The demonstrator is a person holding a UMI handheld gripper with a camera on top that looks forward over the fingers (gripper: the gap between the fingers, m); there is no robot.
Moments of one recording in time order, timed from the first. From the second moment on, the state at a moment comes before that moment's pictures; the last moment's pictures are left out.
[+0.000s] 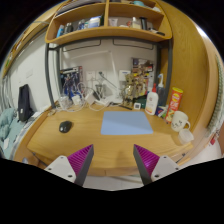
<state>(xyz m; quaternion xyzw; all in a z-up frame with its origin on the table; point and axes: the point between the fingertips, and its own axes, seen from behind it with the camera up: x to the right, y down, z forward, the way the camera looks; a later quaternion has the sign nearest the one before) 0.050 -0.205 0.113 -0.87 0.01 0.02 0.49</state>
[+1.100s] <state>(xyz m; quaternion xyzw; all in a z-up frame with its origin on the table) -0.225 0.001 0.001 -0.91 -0.01 0.08 0.40</state>
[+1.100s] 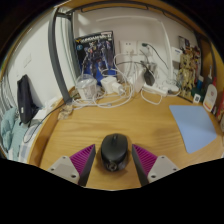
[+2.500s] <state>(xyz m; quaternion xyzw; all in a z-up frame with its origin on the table) 0.116 0.091 0.107 -0.90 0.02 -0.01 0.43</state>
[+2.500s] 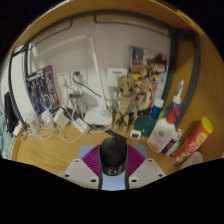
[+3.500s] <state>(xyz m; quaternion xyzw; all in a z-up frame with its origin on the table) 0.114 0.010 0.020 -0.95 0.02 0.00 0.32</state>
